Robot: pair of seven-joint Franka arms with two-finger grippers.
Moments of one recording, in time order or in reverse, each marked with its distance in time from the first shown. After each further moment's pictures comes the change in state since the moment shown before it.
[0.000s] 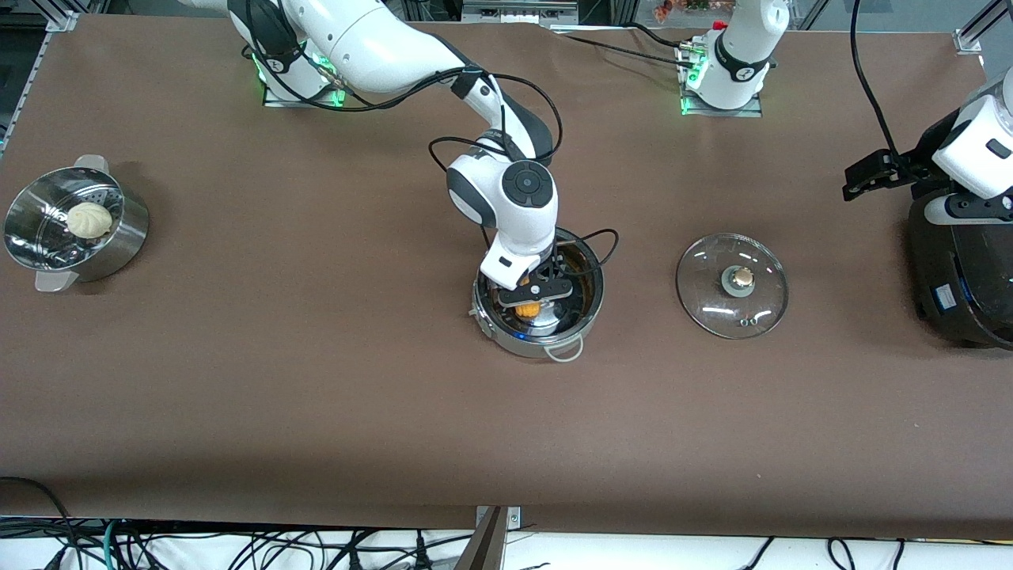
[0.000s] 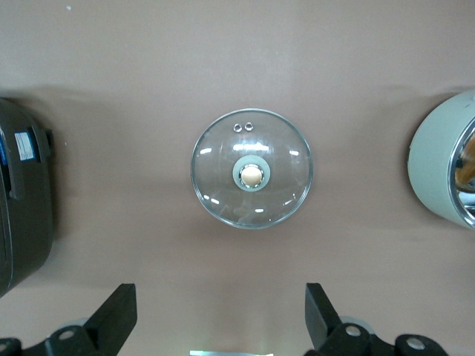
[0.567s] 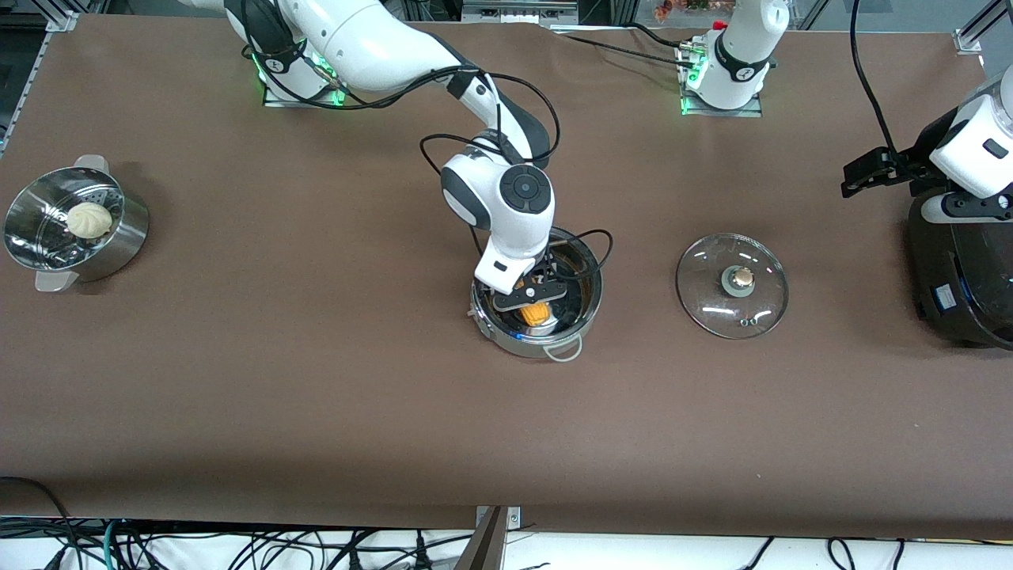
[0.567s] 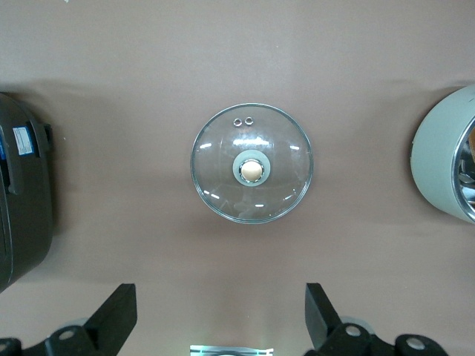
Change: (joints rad) left arm 0.000 0.000 -0.001 0.000 0.000 -0.009 0.000; right arm -0.017 -0.030 -0.023 0.043 -0.003 -0.121 -0.118
